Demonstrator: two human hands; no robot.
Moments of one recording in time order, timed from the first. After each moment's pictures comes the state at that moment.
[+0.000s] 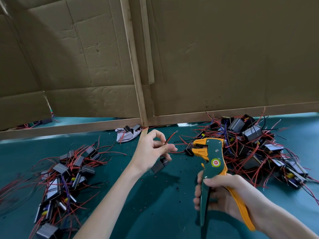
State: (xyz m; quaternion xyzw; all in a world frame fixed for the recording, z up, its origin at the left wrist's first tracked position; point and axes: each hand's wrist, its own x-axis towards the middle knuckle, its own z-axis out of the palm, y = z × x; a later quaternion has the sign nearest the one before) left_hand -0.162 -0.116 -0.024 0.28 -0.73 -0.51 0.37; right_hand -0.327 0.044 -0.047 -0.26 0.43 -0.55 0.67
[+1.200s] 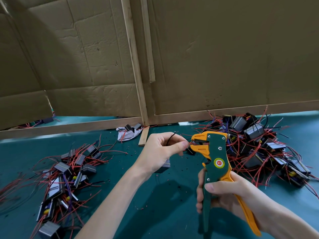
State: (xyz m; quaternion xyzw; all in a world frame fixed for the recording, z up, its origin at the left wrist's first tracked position) left_hand -0.169 -0.077 0.003 0.21 -0.75 -0.52 0.35; right_hand -0.324 0.051 -0.041 -0.38 0.39 -0.54 0.64
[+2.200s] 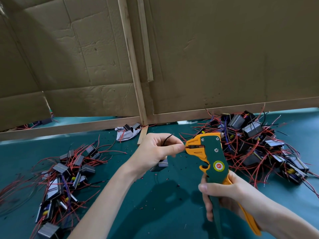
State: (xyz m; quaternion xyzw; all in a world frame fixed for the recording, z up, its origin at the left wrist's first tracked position) left_hand -0.158 -0.082 0.008 0.21 -0.76 -0.54 0.29; right_hand -0.326 0.057 -0.048 -0.43 0.45 -0.51 0.60
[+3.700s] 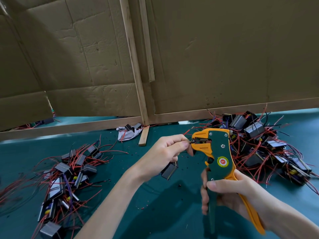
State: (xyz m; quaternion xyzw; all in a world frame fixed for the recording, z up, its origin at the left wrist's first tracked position) left_hand -0.166 -0.074 0.006 0.18 -0.80 -0.52 0.24; right_hand -0.323 0.055 -0.036 -0.40 0.39 -0.54 0.62
